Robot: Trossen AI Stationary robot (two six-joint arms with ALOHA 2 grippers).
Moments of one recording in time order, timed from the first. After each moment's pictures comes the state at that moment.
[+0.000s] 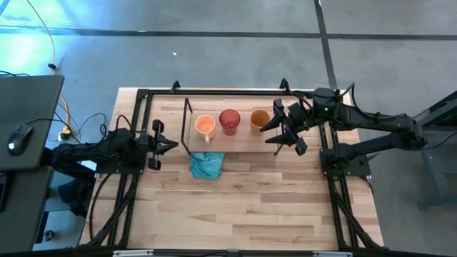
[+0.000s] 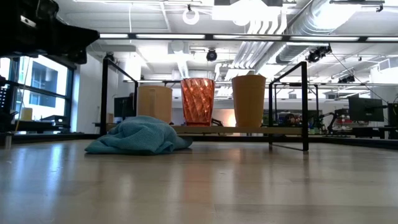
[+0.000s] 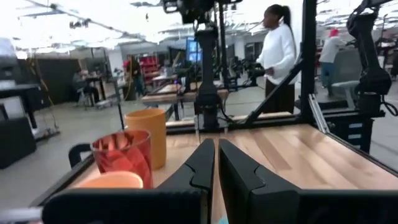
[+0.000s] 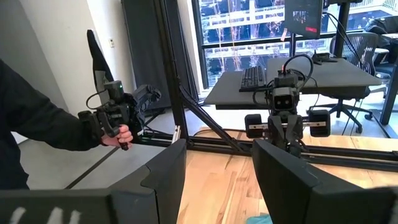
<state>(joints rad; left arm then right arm) 0.20 0.01 0.01 0.12 0.08 0.10 -0.15 1.04 1.05 -0.04 -0.53 0.08</state>
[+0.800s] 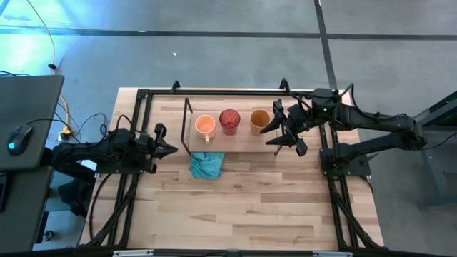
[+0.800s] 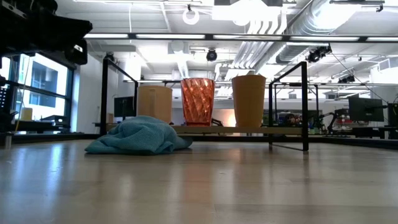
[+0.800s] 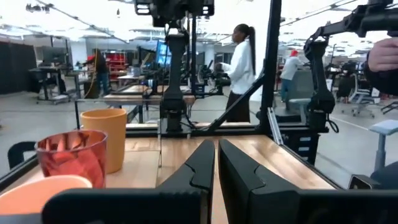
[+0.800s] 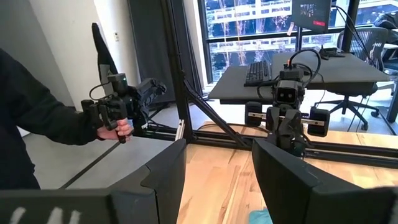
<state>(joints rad) 0.18 0.01 0.01 0.14 0.19 -0.04 -0.15 1.04 1.05 -0.07 -0.56 0.06</state>
